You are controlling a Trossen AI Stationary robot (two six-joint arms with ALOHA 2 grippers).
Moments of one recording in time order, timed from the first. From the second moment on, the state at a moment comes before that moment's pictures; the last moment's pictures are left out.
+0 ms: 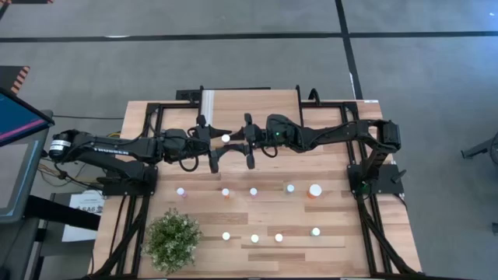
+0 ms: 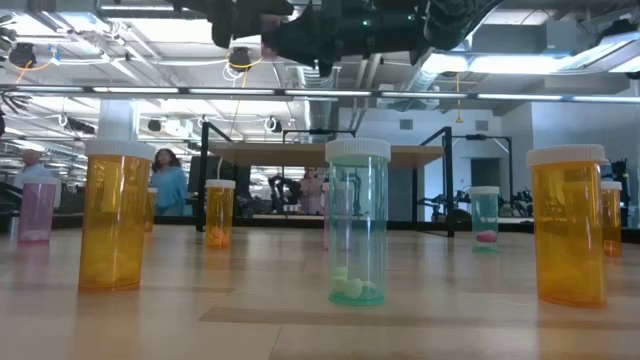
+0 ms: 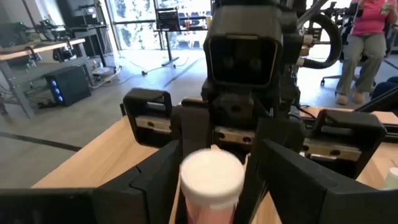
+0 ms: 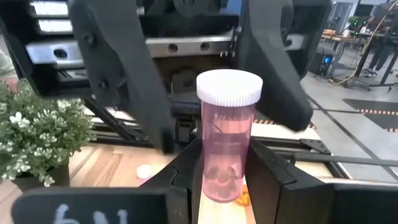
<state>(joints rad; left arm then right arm) 0.01 1.10 0.77 0.22 -0.32 0.02 -0.16 1.75 1.17 0.53 -0.21 -0.08</state>
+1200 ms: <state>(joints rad) 0.01 1.08 0.77 0.17 -0.32 0.00 -0.16 1.75 1.17 0.53 -0.17 -0.10</state>
